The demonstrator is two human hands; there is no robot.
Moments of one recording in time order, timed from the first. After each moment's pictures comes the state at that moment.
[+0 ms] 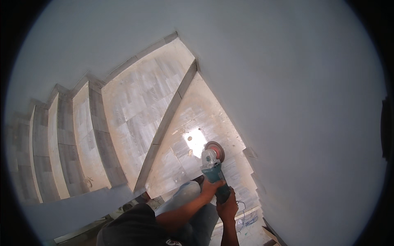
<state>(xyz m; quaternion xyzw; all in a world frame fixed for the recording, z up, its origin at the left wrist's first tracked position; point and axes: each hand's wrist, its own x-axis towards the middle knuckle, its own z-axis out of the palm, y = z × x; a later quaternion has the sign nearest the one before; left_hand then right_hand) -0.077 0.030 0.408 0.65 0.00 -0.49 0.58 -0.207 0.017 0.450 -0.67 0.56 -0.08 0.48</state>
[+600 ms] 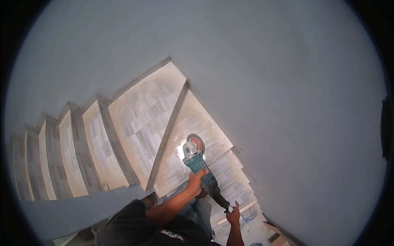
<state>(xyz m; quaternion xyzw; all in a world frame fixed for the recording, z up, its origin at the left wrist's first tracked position) -0.150 -0.009 0.690 0.60 0.05 -0.51 0.62 -0.438 0.105 0.488 -0.58 0.63 -0.03 0.52</state>
